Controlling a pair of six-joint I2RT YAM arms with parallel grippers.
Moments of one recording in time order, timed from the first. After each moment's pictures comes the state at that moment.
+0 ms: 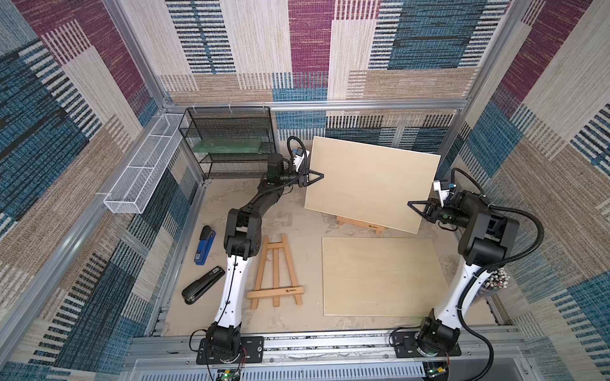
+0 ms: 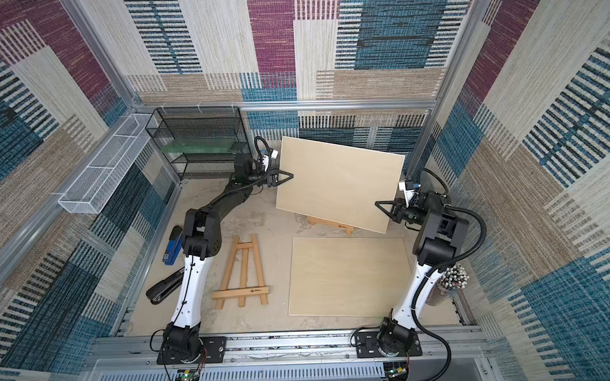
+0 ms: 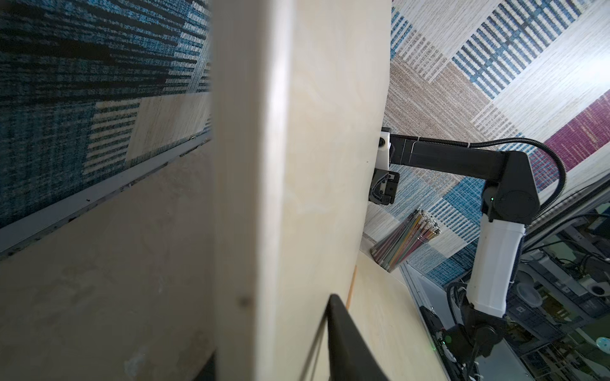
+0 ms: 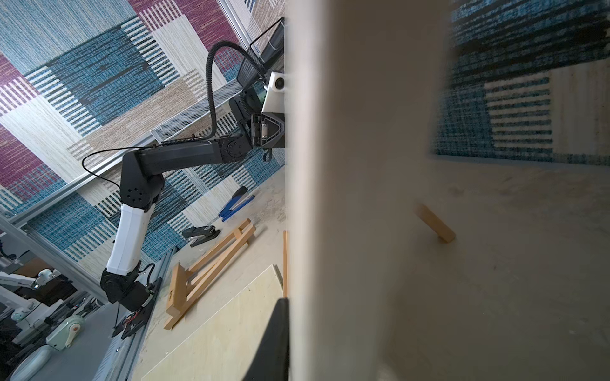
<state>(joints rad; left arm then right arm) -0.25 2.54 2.15 0.34 1.23 -0.52 -0.46 2.17 1.67 -1.42 -1.57 -1.43</state>
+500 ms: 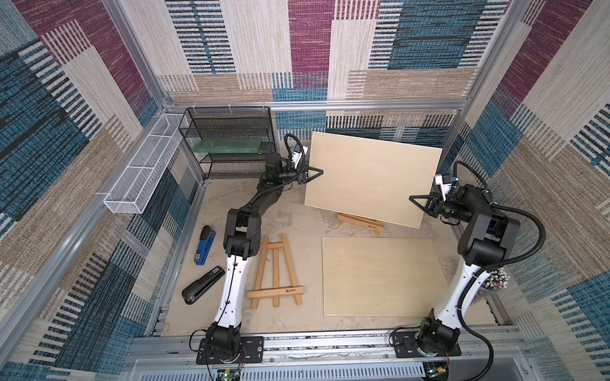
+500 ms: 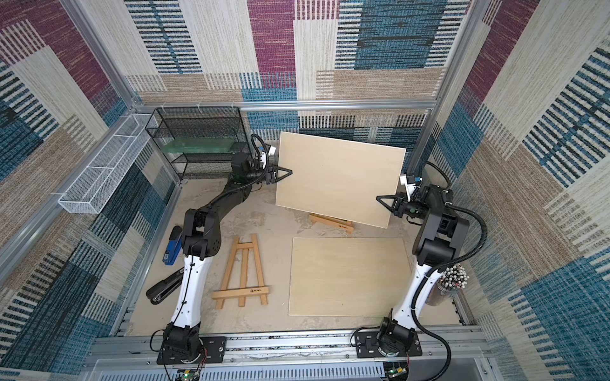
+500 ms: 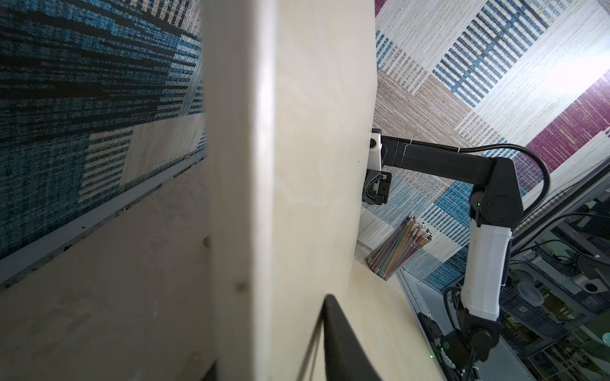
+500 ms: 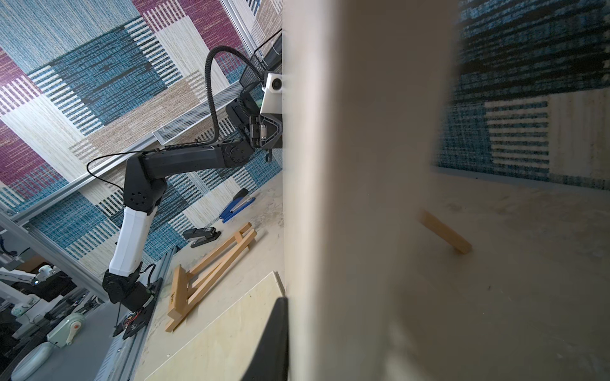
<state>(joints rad) -0.25 2.54 2.15 0.49 1.24 -0.63 -0.46 2.15 1.73 -1.45 -1.57 -1.39</state>
